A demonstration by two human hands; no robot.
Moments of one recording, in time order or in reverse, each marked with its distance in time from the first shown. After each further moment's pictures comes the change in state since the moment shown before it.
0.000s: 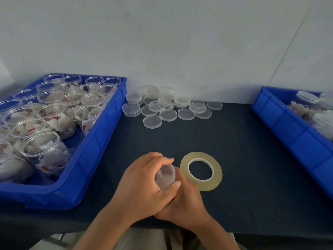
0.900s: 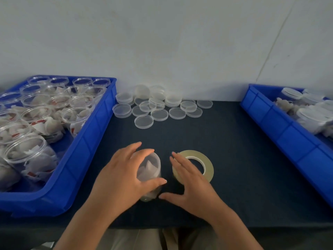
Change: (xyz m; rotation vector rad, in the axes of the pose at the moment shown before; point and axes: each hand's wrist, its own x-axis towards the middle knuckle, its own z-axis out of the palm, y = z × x) left_hand 0.012 -0.024 -0.011 0.166 -0.094 -0.057; right_hand 0.006 0.026 -0.050 -0.443 -0.271 0.138
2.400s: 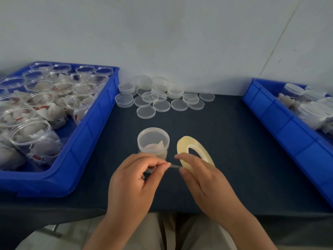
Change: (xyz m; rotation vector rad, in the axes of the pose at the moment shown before) left_hand -0.044 0.048 0.013 -0.408 0.482 0.074; right_hand -0.049 -0.053 -0.045 0.006 0.232 -0.059
